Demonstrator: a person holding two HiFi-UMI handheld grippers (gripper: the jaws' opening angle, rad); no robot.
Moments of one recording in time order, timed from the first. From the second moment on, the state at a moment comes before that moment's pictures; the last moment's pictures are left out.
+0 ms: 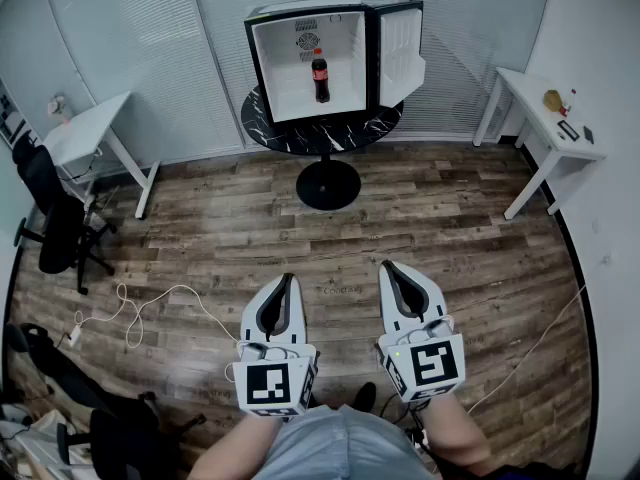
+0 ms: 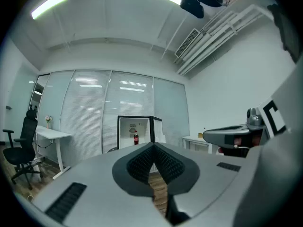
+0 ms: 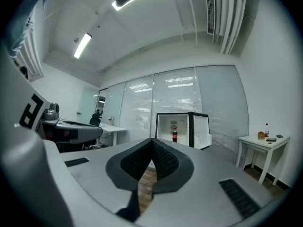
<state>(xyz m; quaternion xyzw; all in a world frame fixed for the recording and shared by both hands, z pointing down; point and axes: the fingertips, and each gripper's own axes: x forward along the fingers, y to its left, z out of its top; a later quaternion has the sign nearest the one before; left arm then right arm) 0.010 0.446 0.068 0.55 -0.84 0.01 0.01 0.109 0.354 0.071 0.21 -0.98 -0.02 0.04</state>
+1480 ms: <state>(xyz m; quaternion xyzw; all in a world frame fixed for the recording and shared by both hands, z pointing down) -0.217 0.292 0.112 0.52 -0.85 0.01 0.04 -0.110 0.170 0.114 0.20 -0.98 0.00 0.07</state>
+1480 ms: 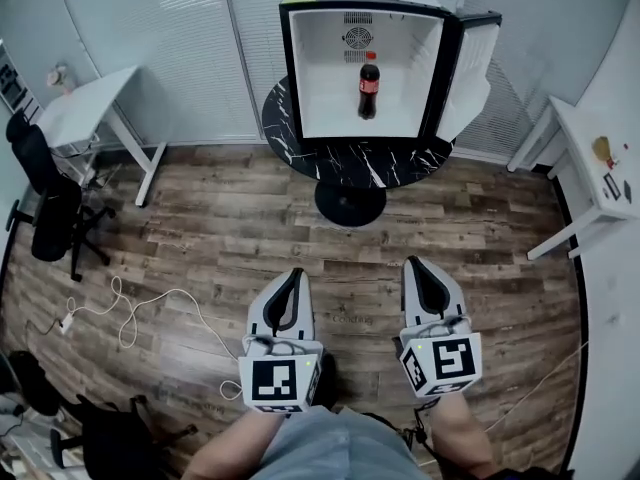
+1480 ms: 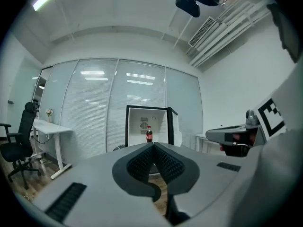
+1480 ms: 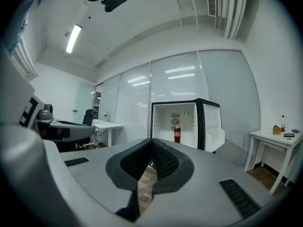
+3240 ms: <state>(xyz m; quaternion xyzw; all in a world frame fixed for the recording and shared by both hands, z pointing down) -0.413 -0.090 0.109 0.52 -0.85 0.04 0.06 -0.344 -0.208 0.084 0.18 -0.98 0.01 0.03</state>
